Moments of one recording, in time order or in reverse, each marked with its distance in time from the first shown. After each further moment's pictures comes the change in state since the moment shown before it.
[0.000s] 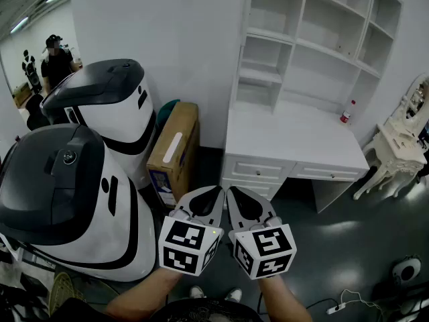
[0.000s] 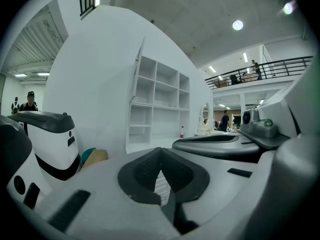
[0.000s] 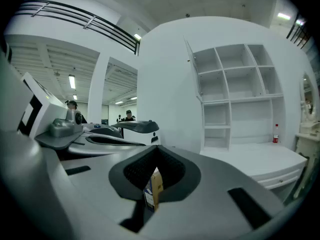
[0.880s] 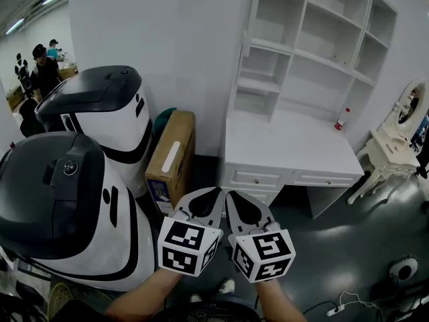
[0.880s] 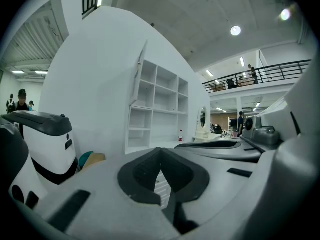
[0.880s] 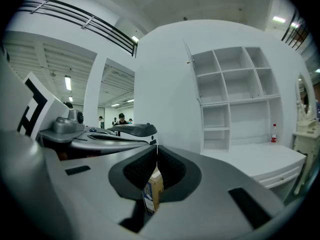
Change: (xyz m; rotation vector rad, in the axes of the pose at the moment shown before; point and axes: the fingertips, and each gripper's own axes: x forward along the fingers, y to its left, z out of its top) left arm -0.008 0.032 0.014 -0.001 -0.029 -0.034; right arm 0.022 0.021 0.010 0.025 -0.032 -0.037
